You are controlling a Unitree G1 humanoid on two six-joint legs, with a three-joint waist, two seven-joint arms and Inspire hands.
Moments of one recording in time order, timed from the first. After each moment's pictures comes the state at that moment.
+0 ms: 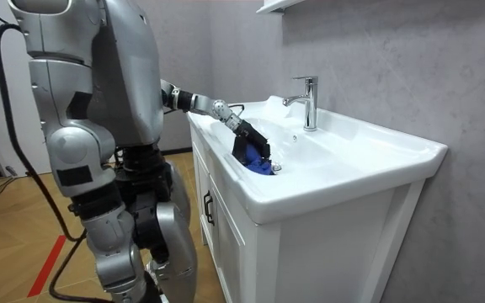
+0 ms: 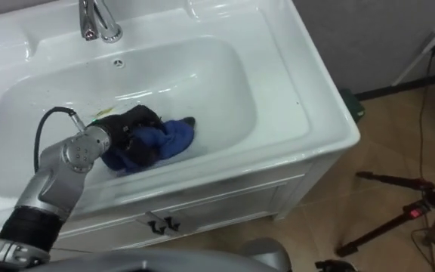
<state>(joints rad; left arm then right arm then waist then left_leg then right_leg) -0.10 0.24 -0.18 0.34 0.70 0.16 -0.40 0.07 -0.30 0.06 1.27 -0.17 0.13 0.19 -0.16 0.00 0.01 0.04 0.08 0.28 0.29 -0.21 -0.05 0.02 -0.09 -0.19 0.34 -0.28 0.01</state>
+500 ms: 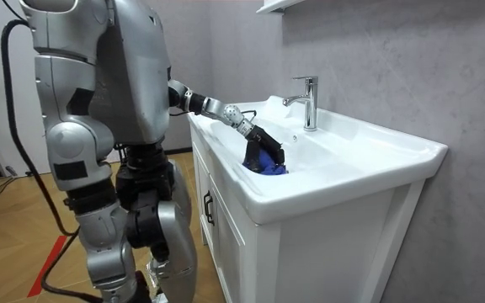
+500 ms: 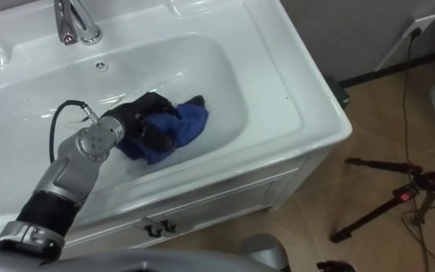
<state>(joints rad) -0.16 0.20 -0.22 0.38 0.66 0.16 -0.33 0.08 -0.30 0.06 1.26 -0.17 0.13 0.16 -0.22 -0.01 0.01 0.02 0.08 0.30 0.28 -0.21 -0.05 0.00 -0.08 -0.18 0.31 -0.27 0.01</state>
